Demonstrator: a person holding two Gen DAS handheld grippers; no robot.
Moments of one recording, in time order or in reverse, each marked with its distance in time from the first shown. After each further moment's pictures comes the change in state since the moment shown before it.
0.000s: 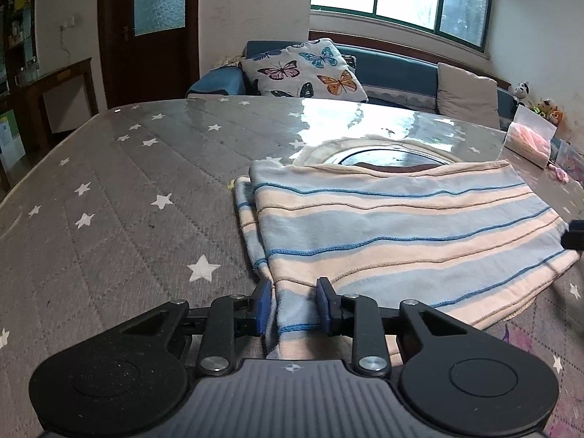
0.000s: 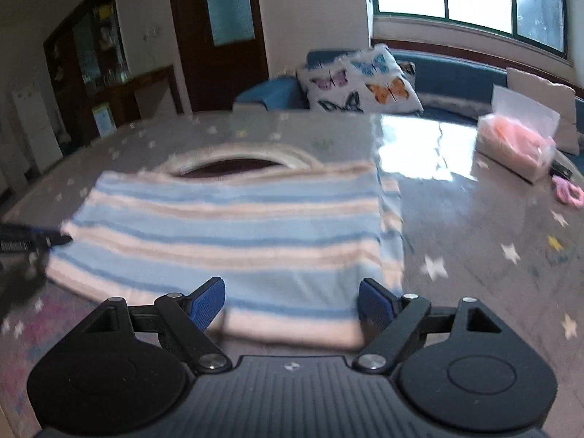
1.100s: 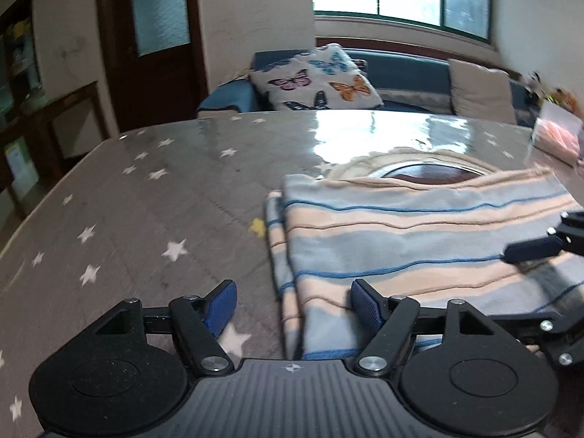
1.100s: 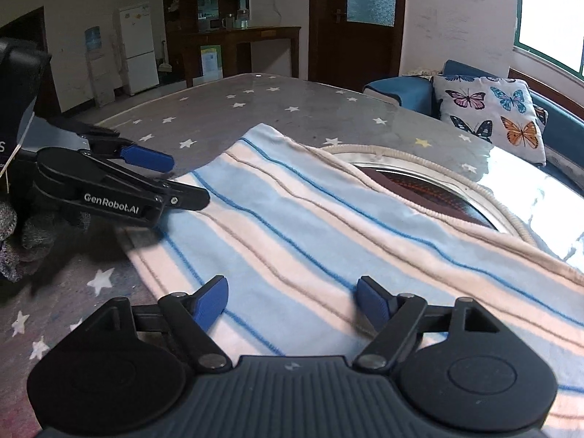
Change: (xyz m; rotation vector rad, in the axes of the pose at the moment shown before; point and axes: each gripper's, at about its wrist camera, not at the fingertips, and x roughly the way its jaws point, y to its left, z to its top) left arm 0.035 0.012 0.021 0.058 -0.037 0.078; right arm 0.099 0.146 0.019 -0.341 0.093 0.217
